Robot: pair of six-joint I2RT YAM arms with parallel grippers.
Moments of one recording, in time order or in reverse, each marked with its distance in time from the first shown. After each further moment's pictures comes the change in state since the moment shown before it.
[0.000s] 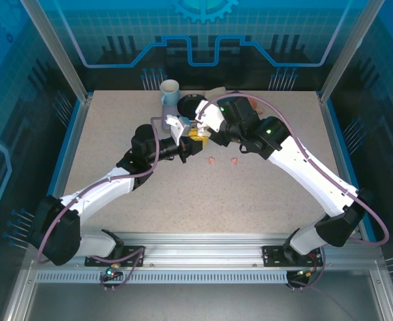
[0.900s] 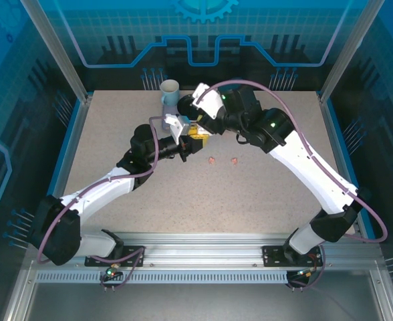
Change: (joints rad) left arm 0.000 0.002 0.000 0.047 0.000 -0.005; right arm 0.009 0.051 0.201 -0.001 0.003 0.048
